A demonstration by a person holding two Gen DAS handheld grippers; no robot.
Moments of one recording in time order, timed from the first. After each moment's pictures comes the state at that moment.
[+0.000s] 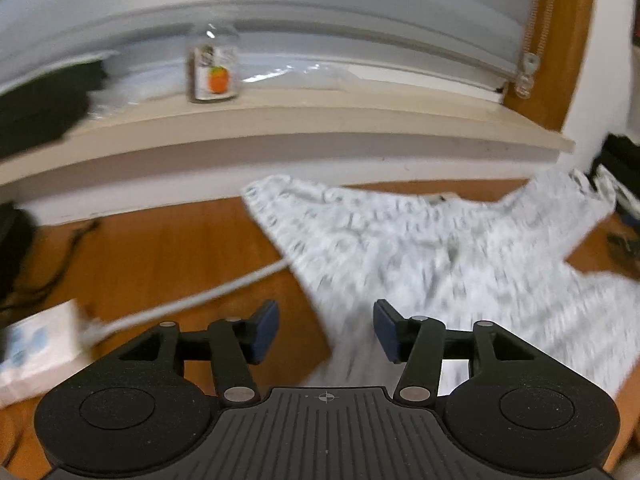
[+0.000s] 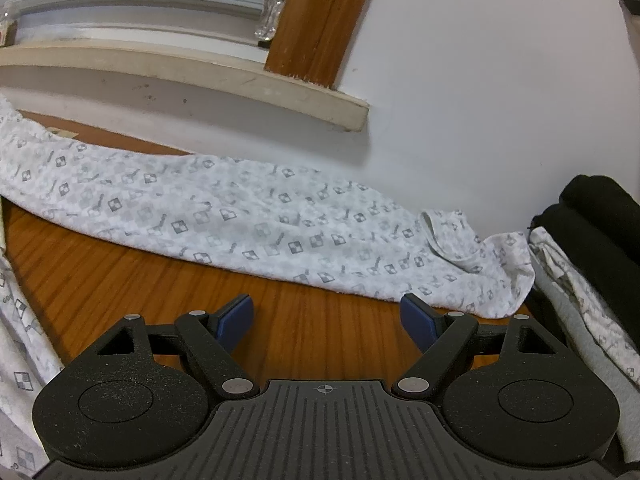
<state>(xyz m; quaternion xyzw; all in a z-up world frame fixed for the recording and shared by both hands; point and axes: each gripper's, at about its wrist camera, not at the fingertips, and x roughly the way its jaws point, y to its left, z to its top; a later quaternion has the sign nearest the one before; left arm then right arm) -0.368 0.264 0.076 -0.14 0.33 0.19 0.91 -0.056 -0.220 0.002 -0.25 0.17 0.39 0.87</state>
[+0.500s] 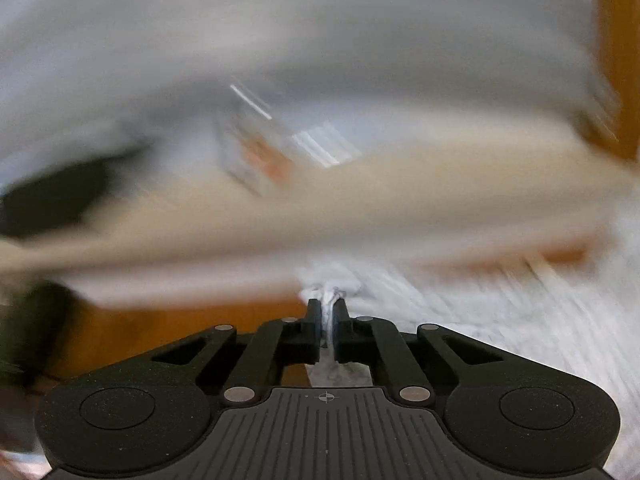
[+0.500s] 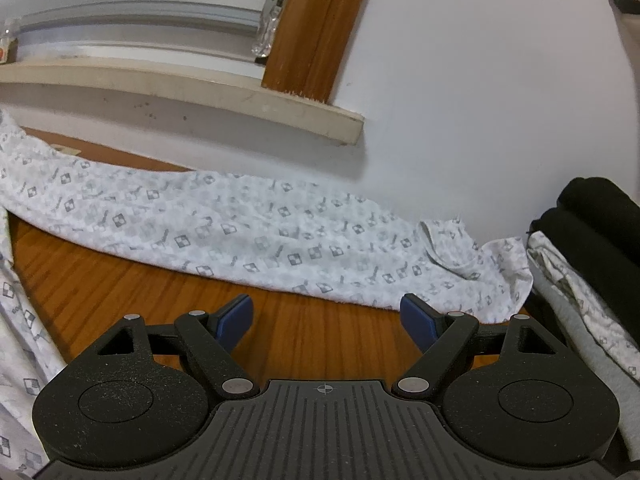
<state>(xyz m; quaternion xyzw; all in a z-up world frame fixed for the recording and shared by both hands) -0.336 0.292 0.091 -0.06 0.25 0.35 0.90 -0.054 -0.228 0.006 -0.23 0.16 0.40 0.87</state>
